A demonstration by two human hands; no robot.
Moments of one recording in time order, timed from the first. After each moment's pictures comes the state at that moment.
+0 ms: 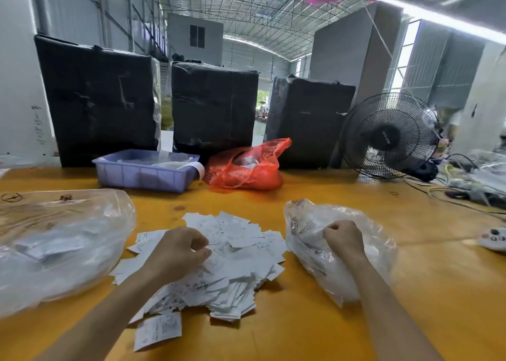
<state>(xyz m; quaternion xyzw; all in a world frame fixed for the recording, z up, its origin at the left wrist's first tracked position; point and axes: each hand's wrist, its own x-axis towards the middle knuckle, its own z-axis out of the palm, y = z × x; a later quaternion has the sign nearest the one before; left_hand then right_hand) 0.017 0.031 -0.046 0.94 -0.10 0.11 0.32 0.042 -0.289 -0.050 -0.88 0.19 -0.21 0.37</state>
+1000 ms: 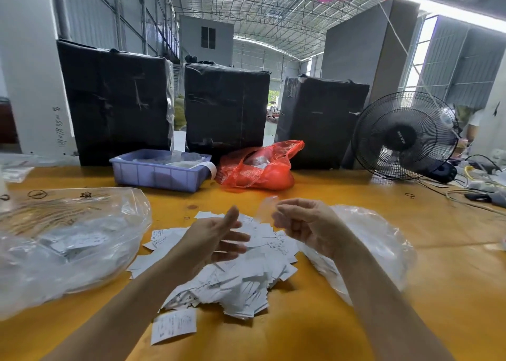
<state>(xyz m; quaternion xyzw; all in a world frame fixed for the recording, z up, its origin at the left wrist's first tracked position) 0.001 0.009 -0.021 0.71 -0.08 -0.09 0.70 0.004 -0.207 0.009 -0.66 -0.09 0.04 0.74</state>
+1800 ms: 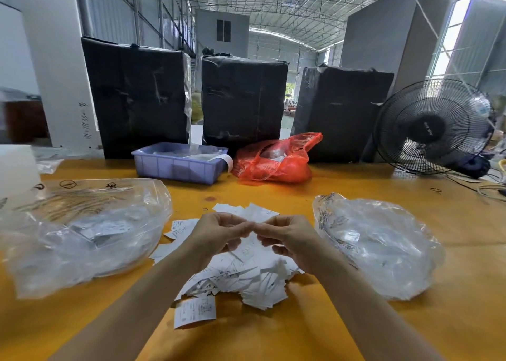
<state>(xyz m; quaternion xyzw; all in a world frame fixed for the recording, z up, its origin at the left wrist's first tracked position) -0.001 0.023 -0.025 0.72 -0.04 -0.05 0.70 0.003 -0.149 -0.027 -0.76 -0.09 0.07 0.64</state>
